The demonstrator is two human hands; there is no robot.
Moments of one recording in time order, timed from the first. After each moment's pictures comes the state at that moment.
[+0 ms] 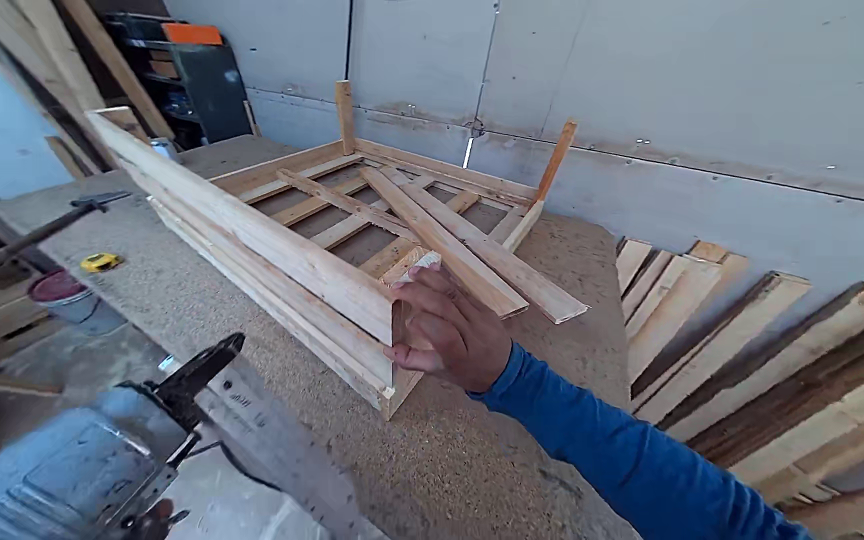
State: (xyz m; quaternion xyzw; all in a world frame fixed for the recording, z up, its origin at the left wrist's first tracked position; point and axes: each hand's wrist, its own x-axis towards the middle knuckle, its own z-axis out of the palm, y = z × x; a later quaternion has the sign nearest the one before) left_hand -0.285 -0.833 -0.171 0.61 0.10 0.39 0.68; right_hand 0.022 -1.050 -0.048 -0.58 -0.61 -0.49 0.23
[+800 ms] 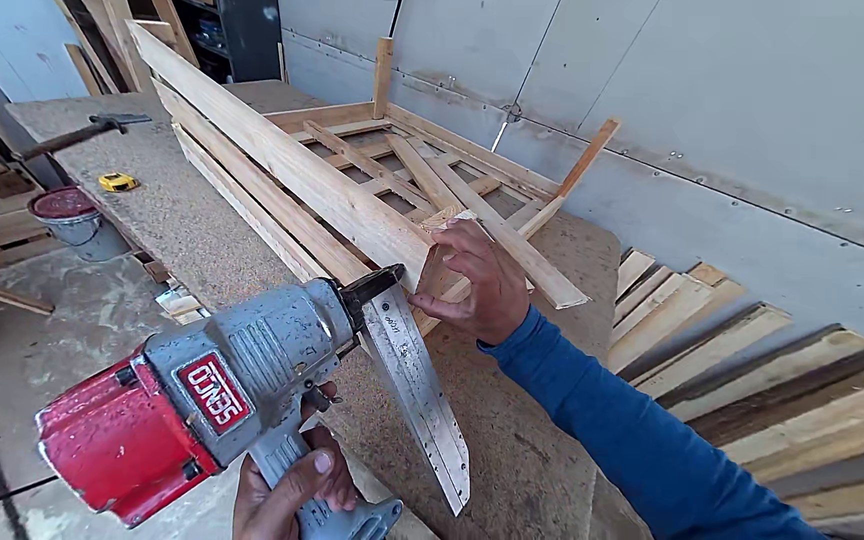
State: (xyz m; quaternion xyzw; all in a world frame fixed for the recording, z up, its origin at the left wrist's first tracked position) left_hand -0.254 -0.916 -0.164 0.37 -0.06 0.26 0.89; right_hand 0.027 -1.054 -0.042 -0.58 -0.63 -0.45 0.27
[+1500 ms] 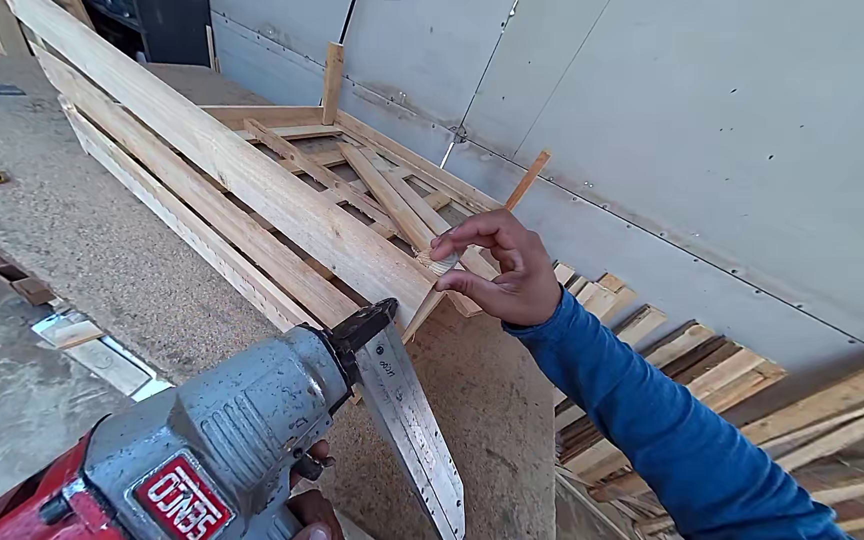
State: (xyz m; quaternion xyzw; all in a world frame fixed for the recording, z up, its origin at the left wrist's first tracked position) left_hand -0.223 -0.908 -0.209 0.36 -0.06 0.23 0.90; right_hand 0.049 -1.055 0.038 -0.62 -0.68 -0.14 0.38
